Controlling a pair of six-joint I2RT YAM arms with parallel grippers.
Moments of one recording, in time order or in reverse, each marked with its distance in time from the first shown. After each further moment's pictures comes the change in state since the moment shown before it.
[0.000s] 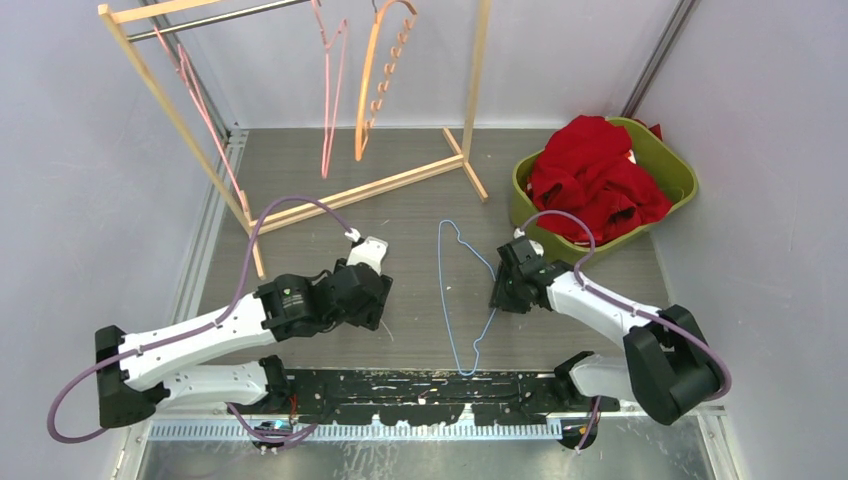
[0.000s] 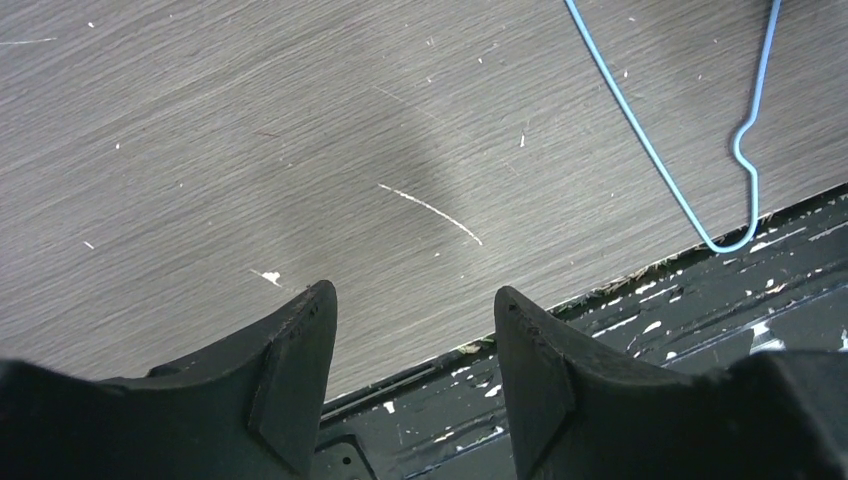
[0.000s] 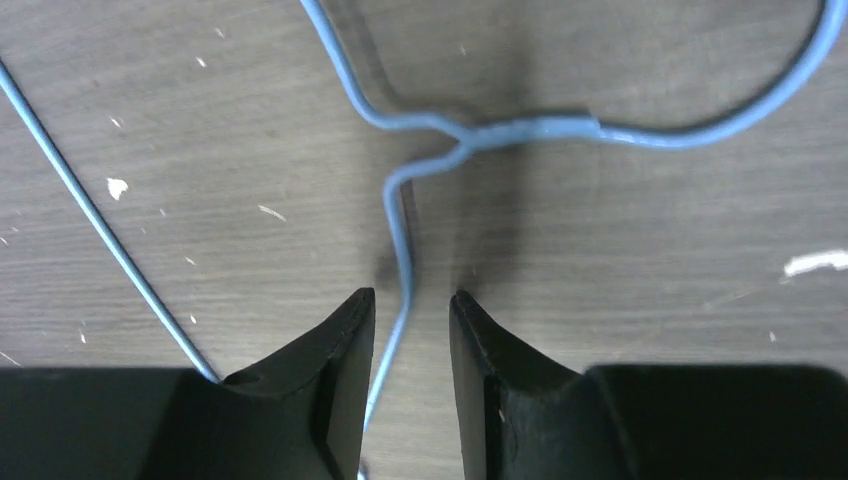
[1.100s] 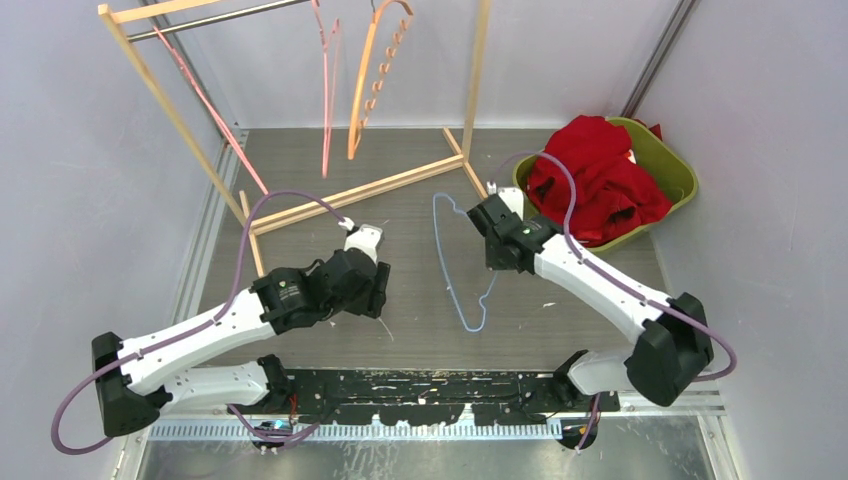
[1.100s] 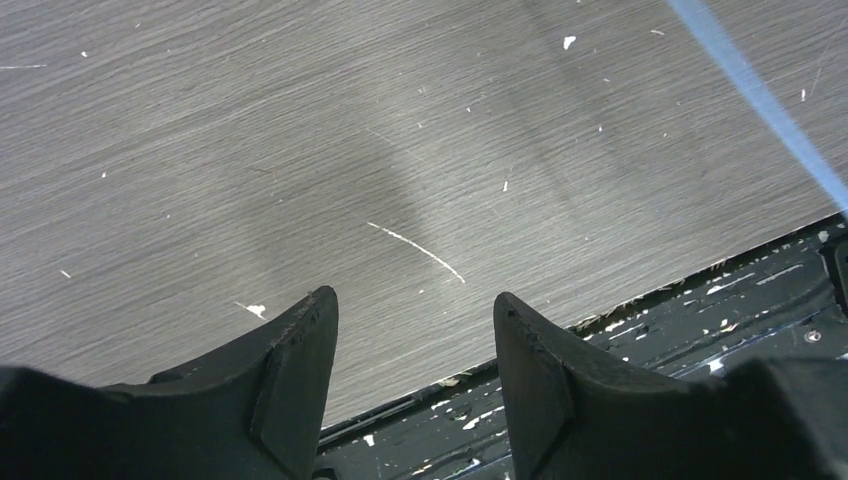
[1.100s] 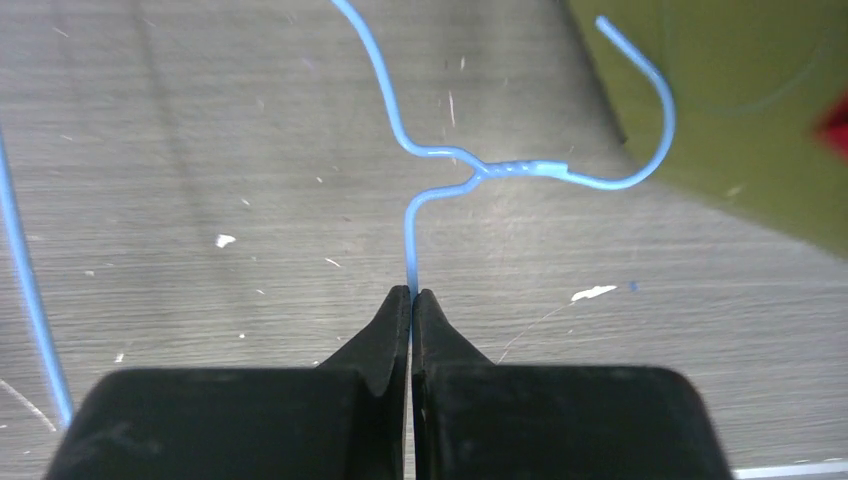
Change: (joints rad) left arm 0.105 0.005 0.003 0.072 0.072 0.023; right arm 0.124 0.115 0.453 -0.331 0.329 -0.162
